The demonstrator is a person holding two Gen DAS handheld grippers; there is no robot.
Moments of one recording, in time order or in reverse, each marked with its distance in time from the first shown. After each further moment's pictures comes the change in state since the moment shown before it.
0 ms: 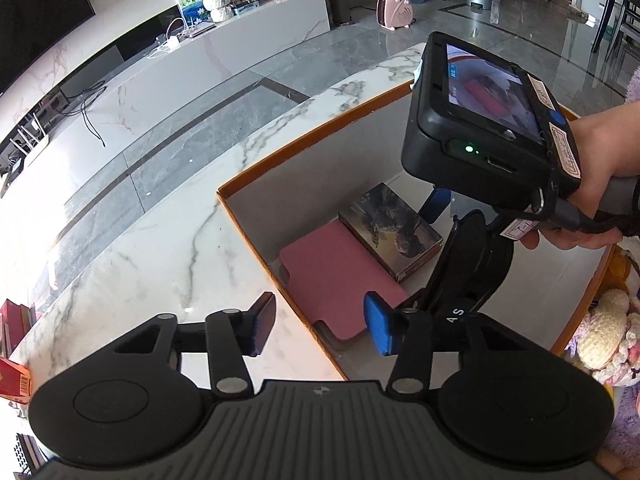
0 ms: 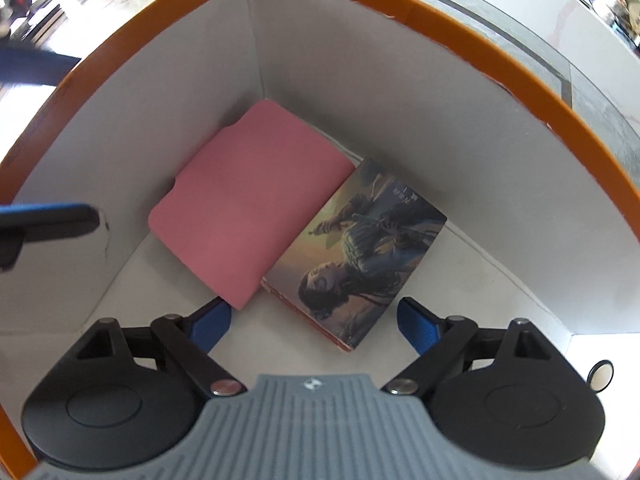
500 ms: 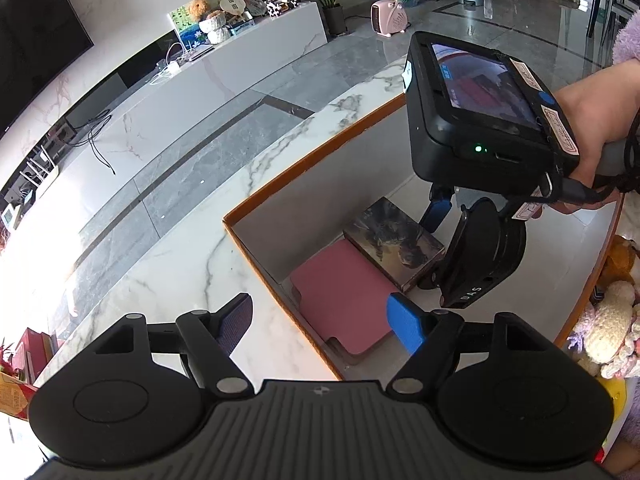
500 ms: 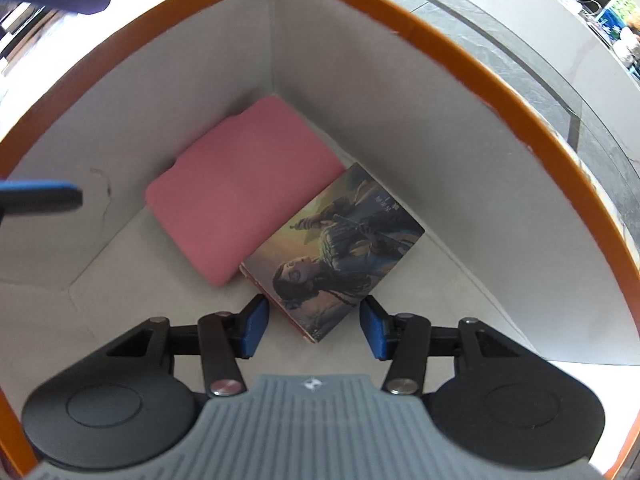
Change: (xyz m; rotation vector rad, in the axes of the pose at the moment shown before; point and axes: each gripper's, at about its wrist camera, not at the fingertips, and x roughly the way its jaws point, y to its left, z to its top) left arm -0.007 -0.013 0.008 0.072 -0.045 0.062; right arm 0.000 0.005 0.018 -0.140 -0.017 -0.019
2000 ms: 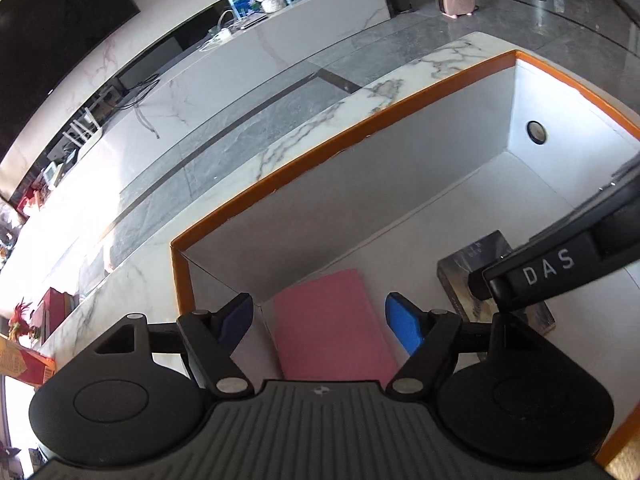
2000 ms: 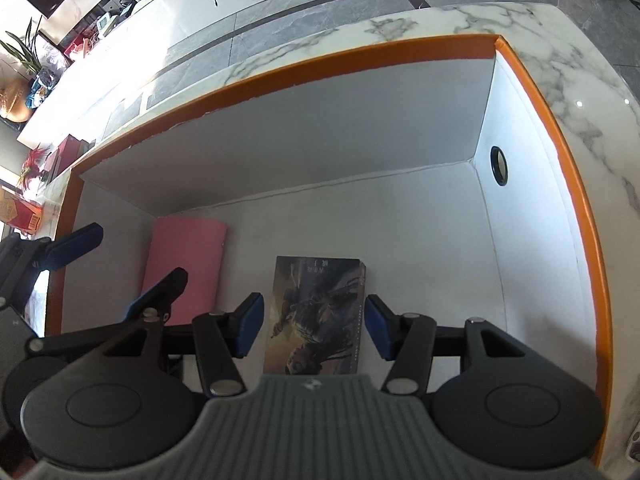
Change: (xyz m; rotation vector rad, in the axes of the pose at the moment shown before) left arm 0.036 -0.039 0.031 -0.103 0.090 0.158; right arm -0.021 -0.055 -0.056 0.863 -0.143 0.110
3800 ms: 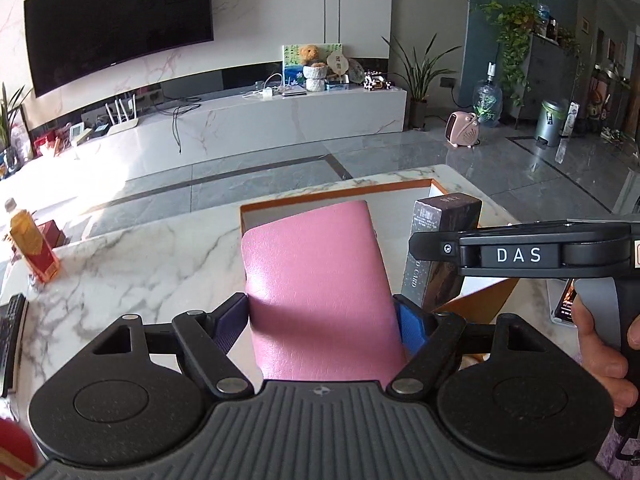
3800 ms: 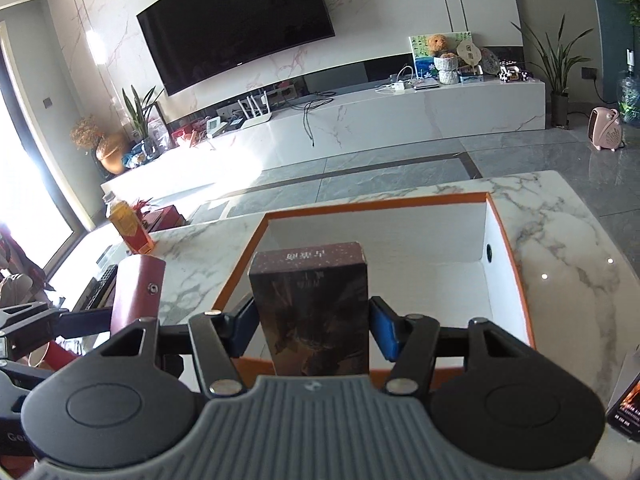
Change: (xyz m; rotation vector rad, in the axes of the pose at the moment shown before) left arm -0.181 0.010 -0.082 -0.354 -0.262 -0.091; right arm -0.163 0.058 -0.150 -0.213 -0.525 0.133
